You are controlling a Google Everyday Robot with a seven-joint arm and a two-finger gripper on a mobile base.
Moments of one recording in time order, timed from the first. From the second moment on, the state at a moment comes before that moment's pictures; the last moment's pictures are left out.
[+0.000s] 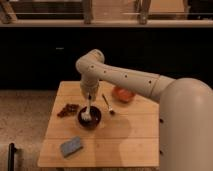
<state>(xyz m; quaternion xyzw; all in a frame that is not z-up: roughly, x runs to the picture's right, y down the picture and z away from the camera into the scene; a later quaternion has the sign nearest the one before) -0.089 0.040 0.784 -0.20 -0.24 -0.55 0.77</state>
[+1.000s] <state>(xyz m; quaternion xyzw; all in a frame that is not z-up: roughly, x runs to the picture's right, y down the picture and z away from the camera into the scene) -0.014 0.035 0.789 -0.22 -0.20 -0.49 0.82</state>
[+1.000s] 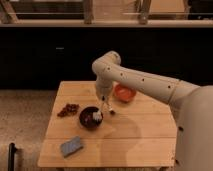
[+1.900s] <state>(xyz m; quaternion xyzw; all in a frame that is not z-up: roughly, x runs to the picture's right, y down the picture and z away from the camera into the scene) -0.057 0.023 0.801 -0.19 -0.23 -0.51 0.81</state>
